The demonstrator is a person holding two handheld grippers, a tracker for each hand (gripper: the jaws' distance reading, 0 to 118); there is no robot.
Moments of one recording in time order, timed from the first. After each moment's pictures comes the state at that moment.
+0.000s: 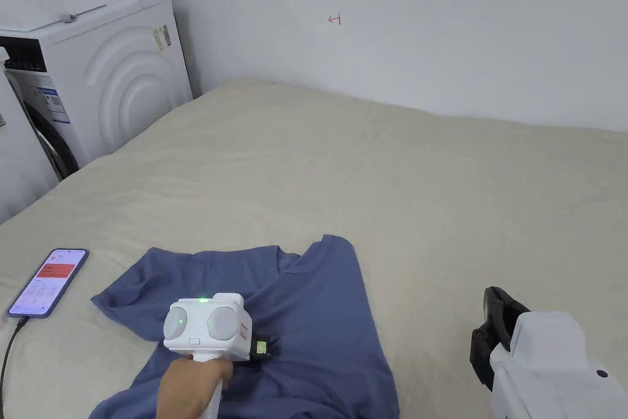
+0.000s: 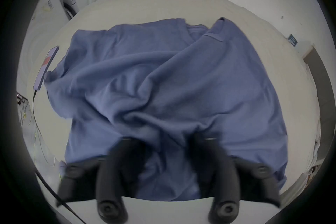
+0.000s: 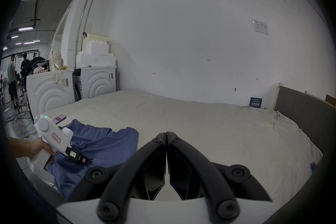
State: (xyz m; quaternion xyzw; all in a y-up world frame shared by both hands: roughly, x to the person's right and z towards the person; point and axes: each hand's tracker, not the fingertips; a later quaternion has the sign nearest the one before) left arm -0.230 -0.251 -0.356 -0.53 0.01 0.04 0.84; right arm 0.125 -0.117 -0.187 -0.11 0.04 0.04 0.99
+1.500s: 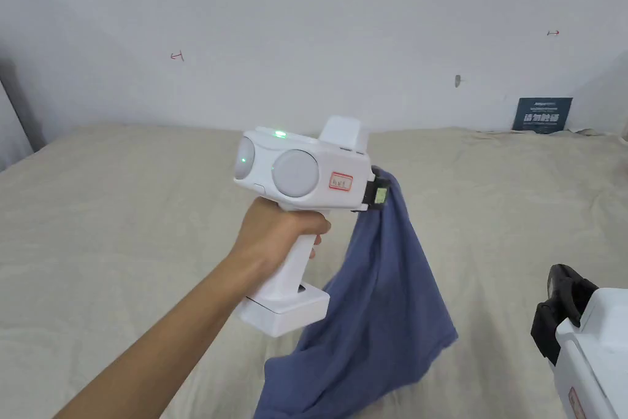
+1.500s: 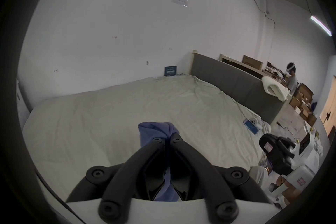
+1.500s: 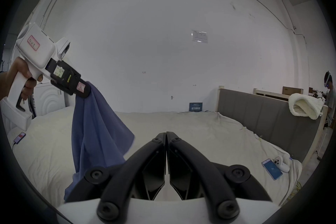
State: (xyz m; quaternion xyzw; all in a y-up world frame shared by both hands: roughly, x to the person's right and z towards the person) left arm 0.111 0.024 -0.340 -0.26 -0.41 -0.06 0.87; right arm 0.305 -0.073 -0.095 -0.06 -0.18 0.02 0.98
